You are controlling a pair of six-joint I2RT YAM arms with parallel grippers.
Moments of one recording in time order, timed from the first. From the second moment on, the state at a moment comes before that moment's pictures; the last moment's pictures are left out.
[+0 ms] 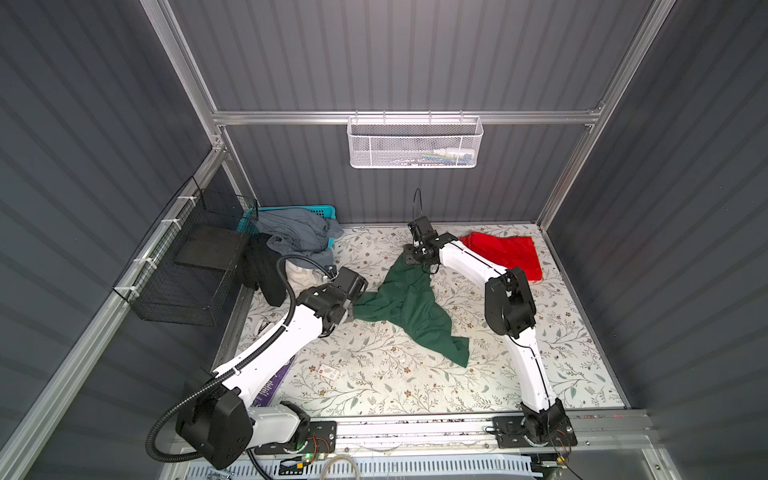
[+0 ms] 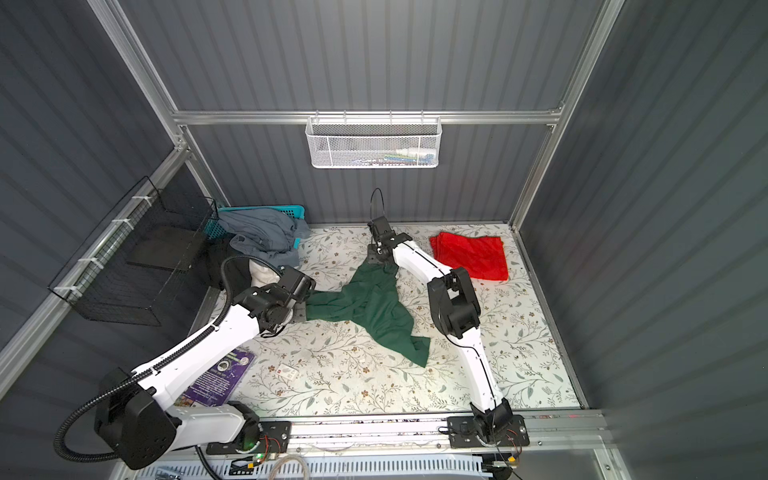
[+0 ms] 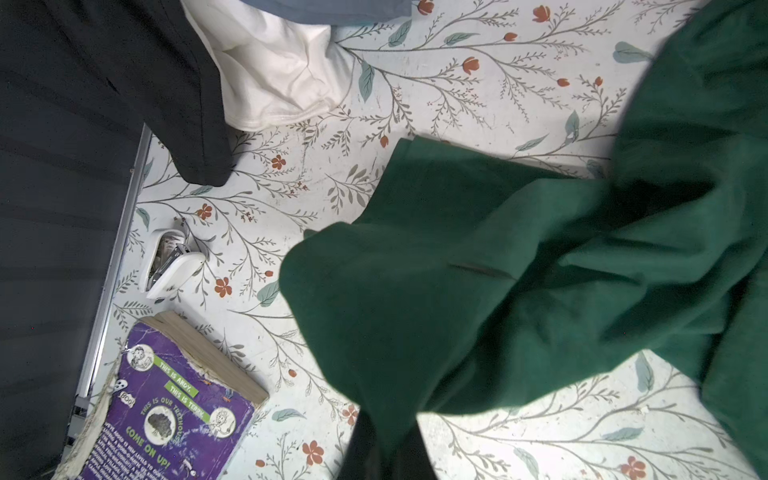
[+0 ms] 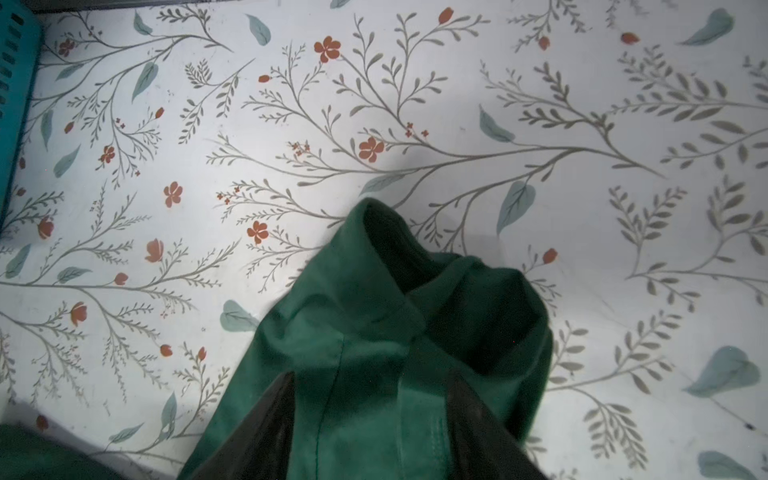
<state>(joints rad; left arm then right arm) -0.59 1.30 1.05 -0.92 -0.47 -0.57 0.53 2.37 2.05 -0.61 0.09 0.40</state>
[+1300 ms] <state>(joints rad) -0.59 1.35 1.18 -0.89 -0.53 -0.55 0.52 1.60 1.68 -0.61 0.45 0.31</state>
